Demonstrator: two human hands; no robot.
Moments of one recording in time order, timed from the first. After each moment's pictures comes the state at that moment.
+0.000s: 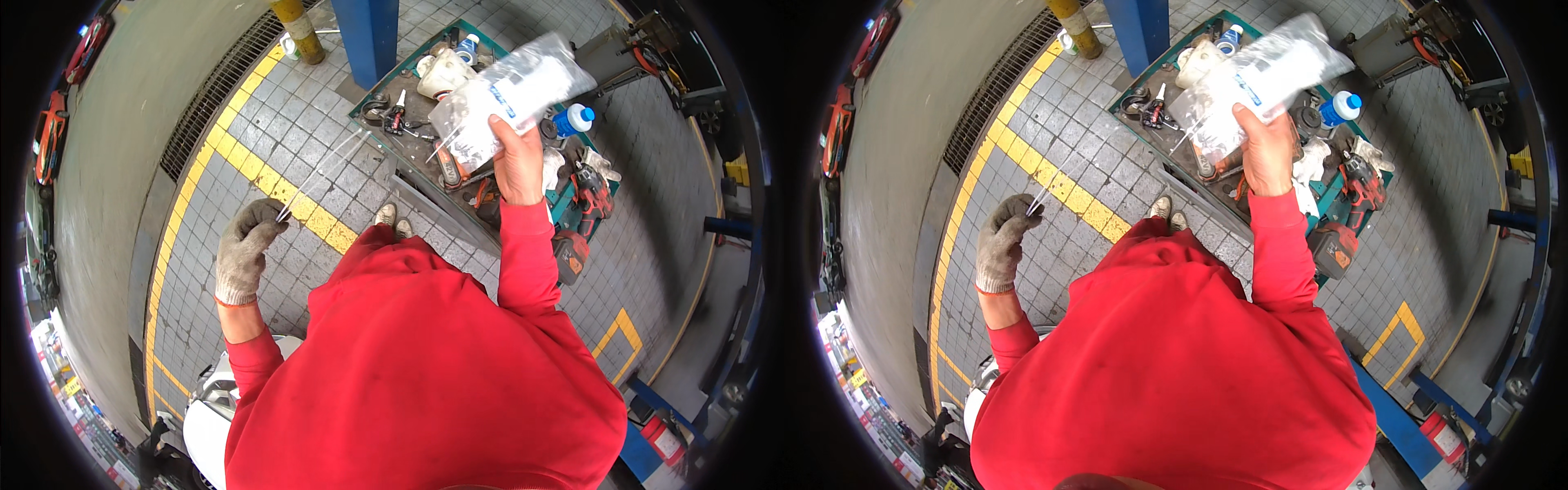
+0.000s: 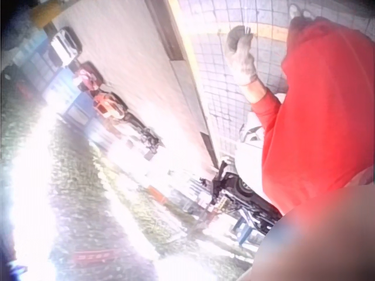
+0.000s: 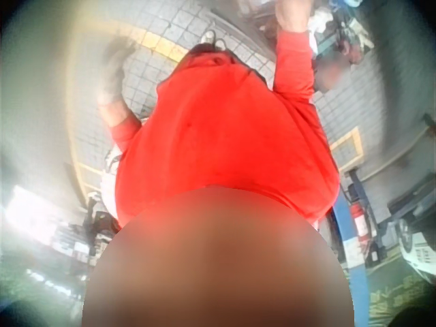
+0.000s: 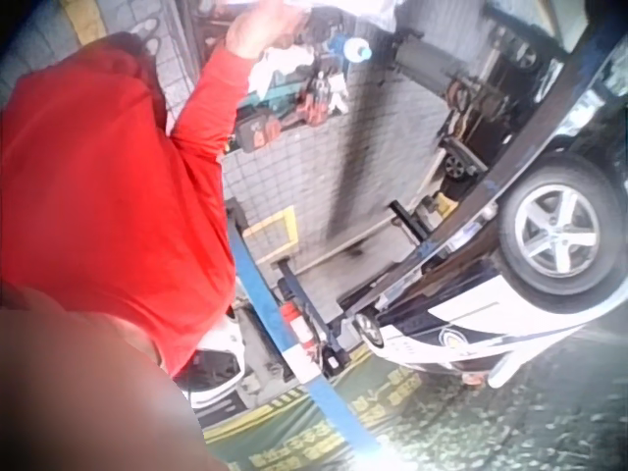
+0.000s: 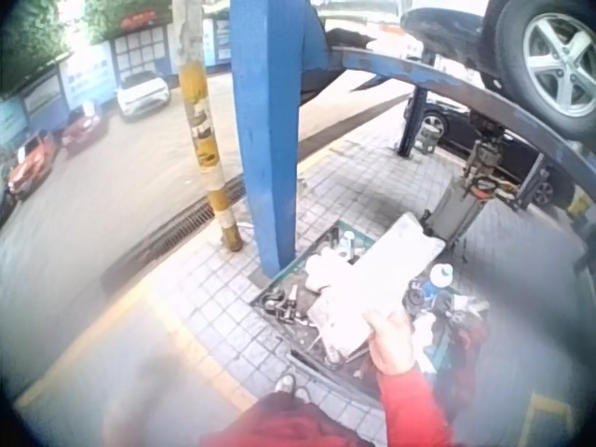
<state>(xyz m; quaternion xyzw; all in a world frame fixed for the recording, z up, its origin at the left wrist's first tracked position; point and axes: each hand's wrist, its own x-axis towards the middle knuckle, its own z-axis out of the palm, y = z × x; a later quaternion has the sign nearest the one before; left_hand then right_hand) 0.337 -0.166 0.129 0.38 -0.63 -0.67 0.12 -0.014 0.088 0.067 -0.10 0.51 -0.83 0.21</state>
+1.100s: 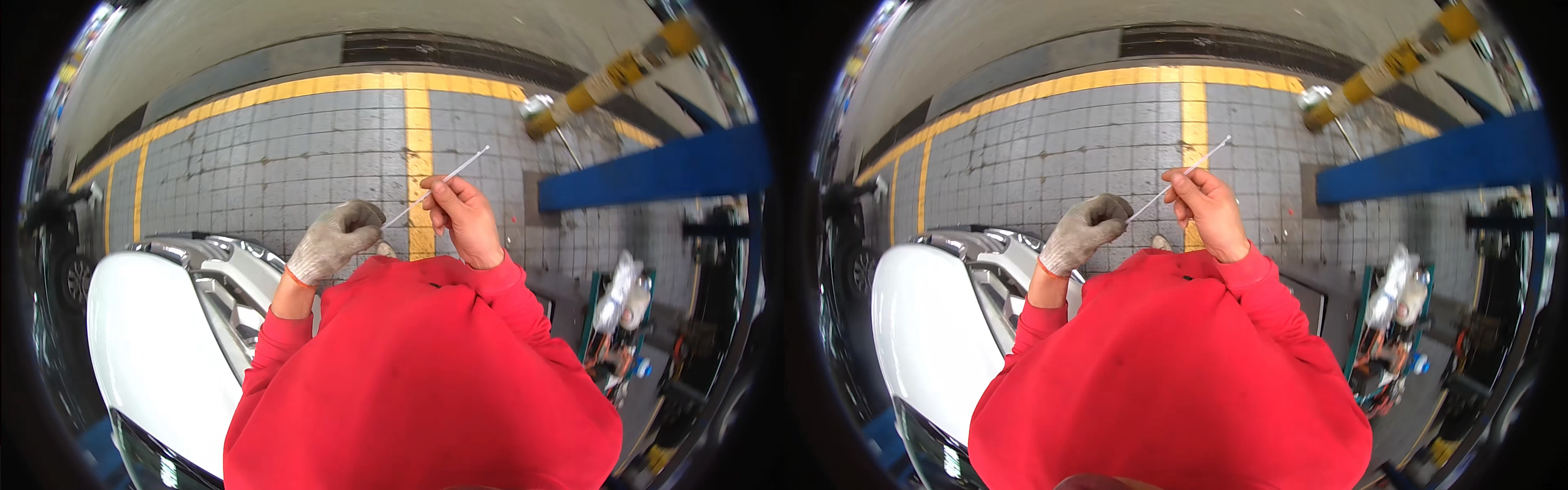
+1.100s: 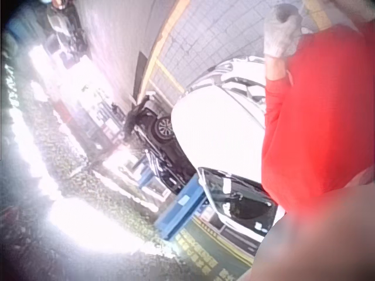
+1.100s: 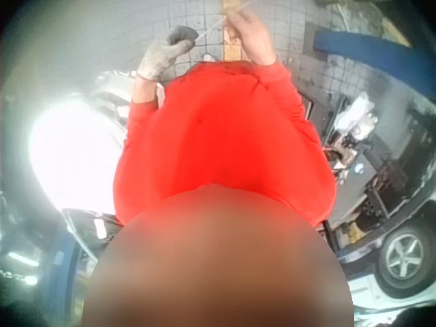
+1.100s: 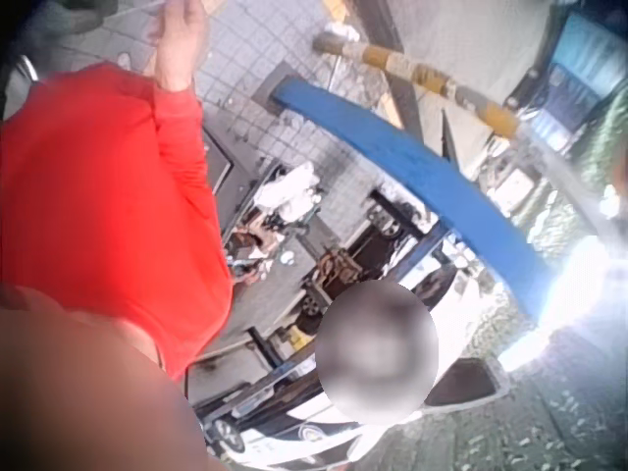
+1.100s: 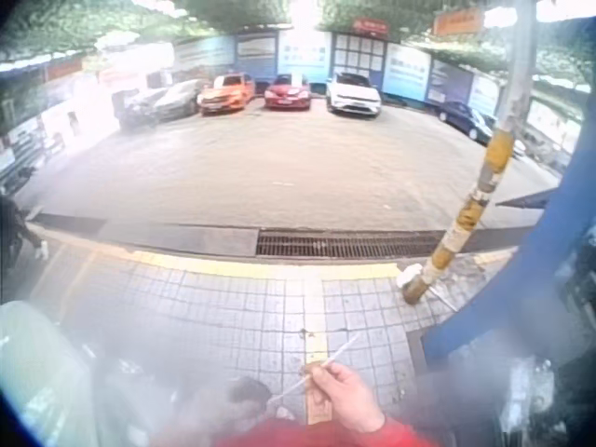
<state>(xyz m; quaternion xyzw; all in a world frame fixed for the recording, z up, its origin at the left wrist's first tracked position) 0.790 -0.368 0.091 0.51 -0.53 -0.63 0.24 0.526 -0.375 0.075 -0.32 0.46 -0.46 0.69</state>
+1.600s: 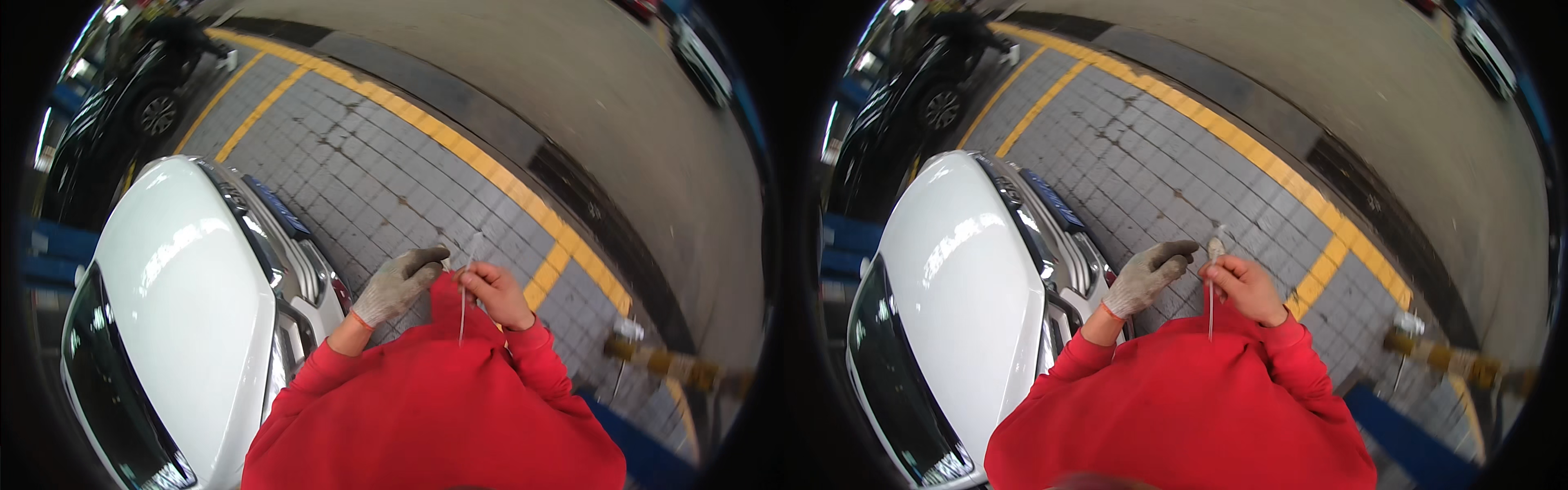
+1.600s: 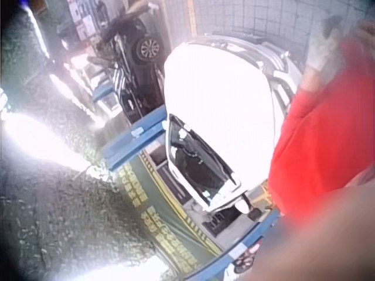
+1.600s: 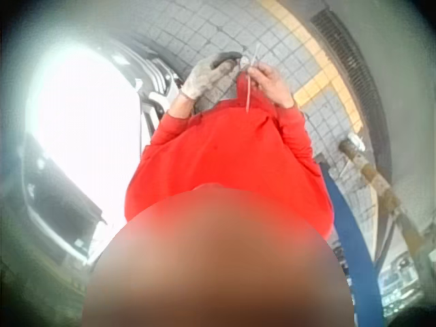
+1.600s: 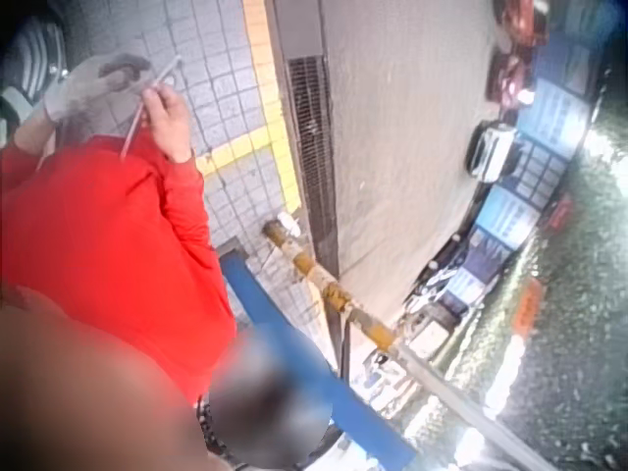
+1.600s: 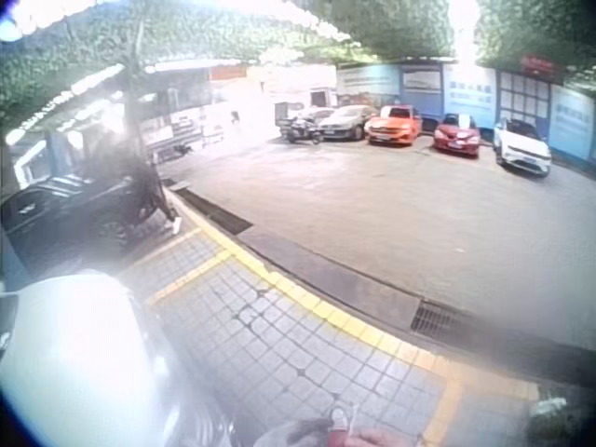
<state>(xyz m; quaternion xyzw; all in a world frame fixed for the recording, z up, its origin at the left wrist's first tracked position) 1.116 -0.582 0.047 0.65 -0.37 -0.48 0.46 0.911 -0.721 0.026 -0.59 0.28 -0.08 0.75</state>
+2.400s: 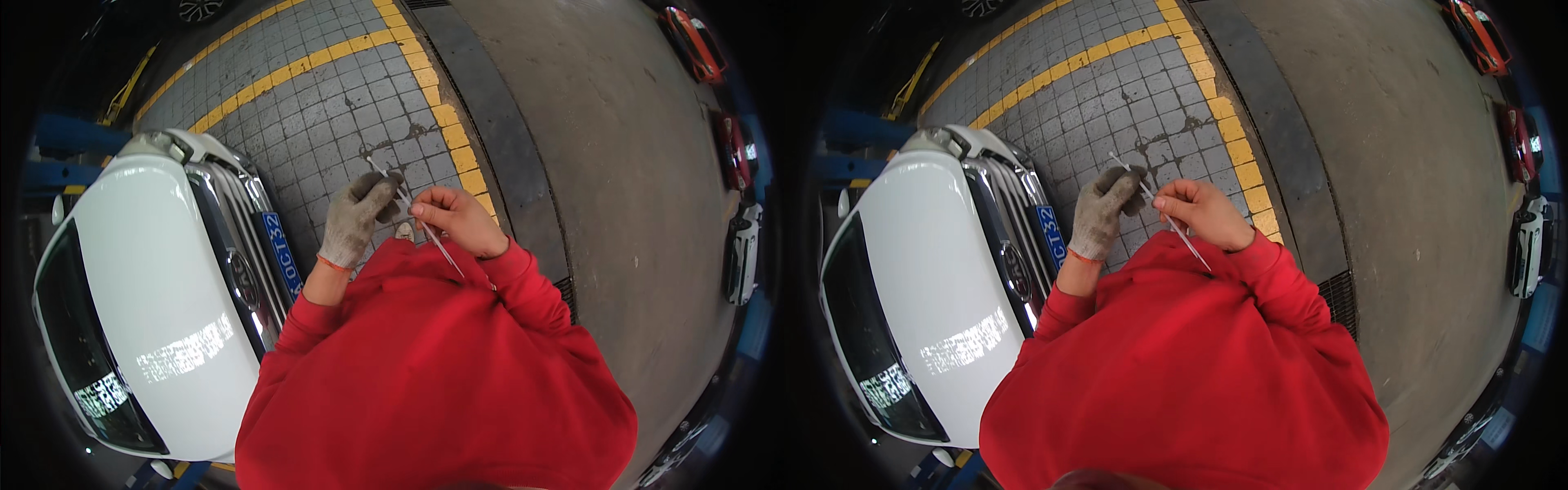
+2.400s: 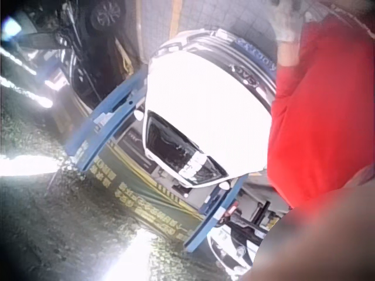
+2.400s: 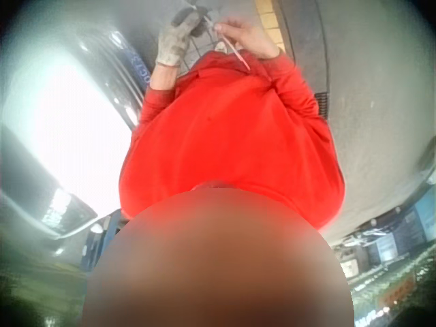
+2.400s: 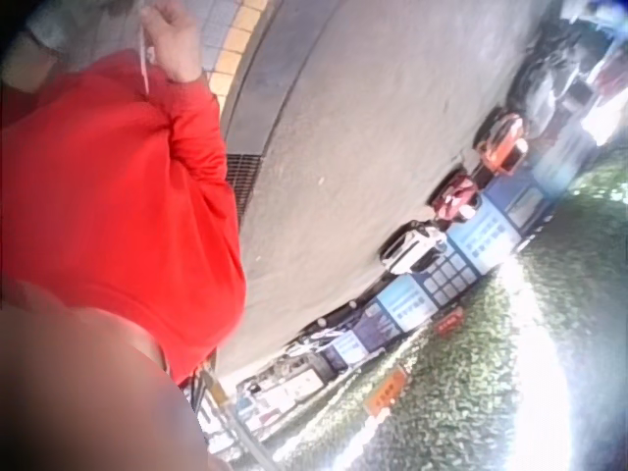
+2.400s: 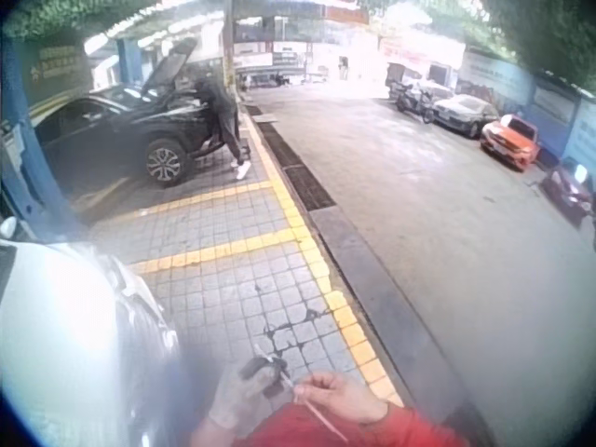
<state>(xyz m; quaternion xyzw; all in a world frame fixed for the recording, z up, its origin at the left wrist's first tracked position) 1.851 -0.923 0.041 0.62 -0.02 -0.29 0.73 1.776 -1.140 0.041 -0.62 0.12 0.21 0.74</state>
